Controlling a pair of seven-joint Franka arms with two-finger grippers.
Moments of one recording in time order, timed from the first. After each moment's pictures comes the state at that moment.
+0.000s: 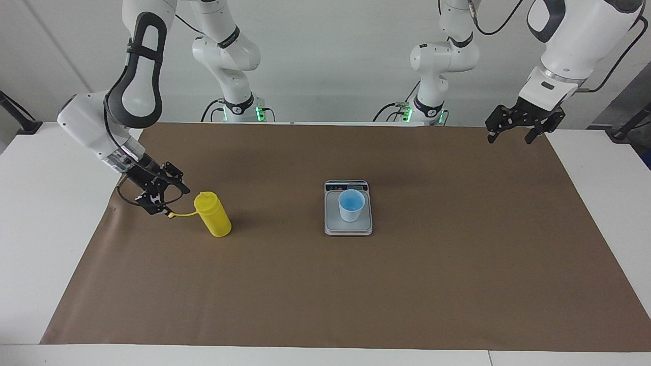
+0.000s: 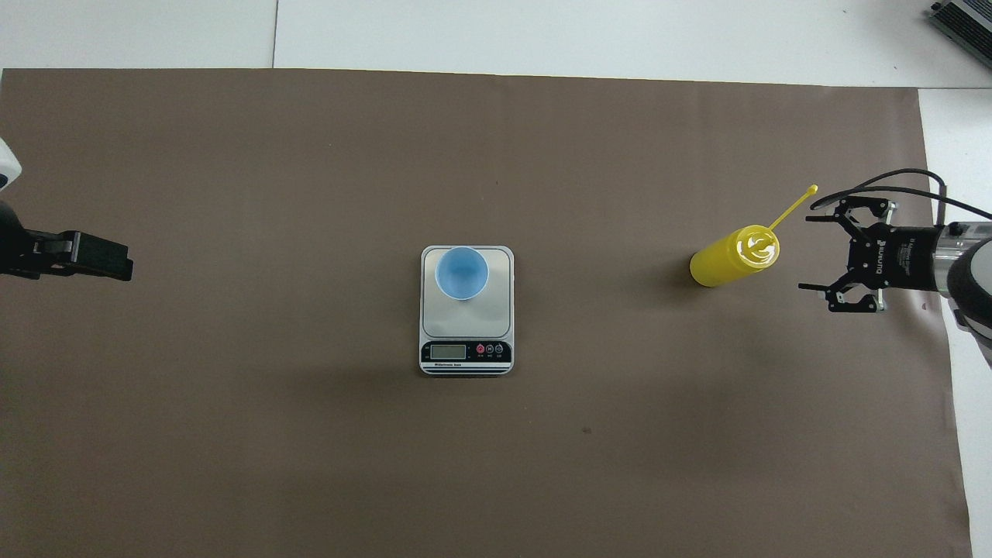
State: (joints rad) left arm -0.01 -0.06 -0.07 -1.65 -0.01 1.58 0.00; right arm -0.24 0.10 -0.03 -2.05 0.63 2.13 0.96
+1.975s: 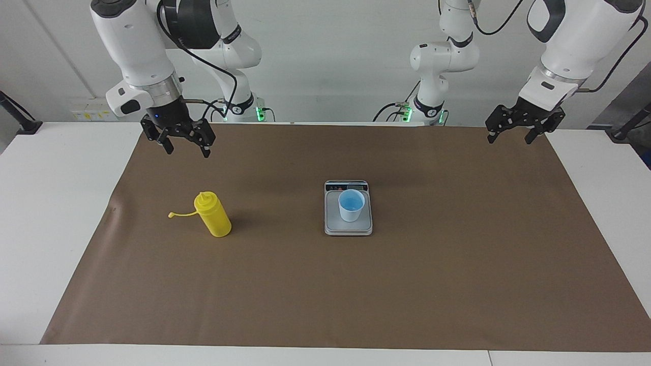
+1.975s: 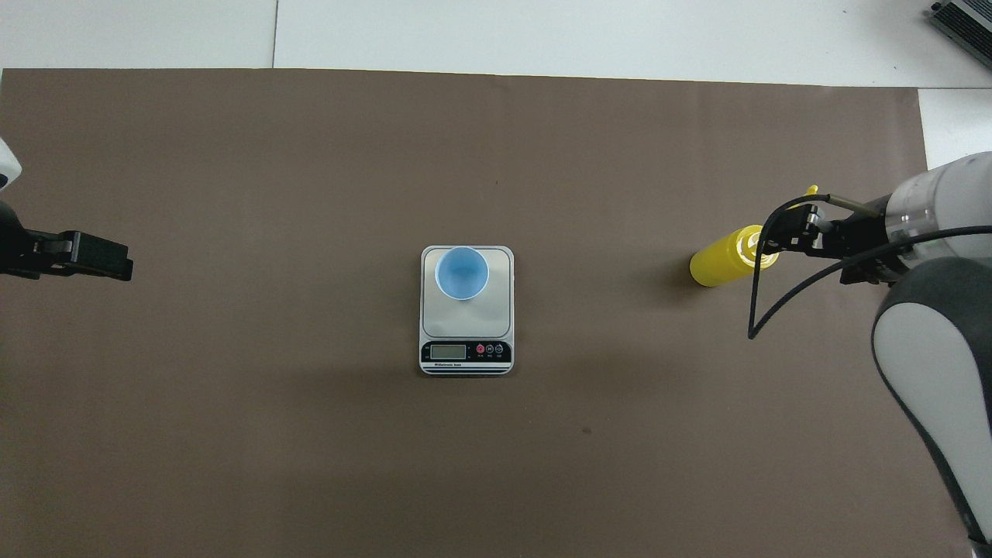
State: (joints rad) left arm -0.01 -0.06 -0.07 -1.65 -0.01 1.58 0.00; right arm 0.04 -0.02 -0.01 -1.67 0.01 1.73 0.13
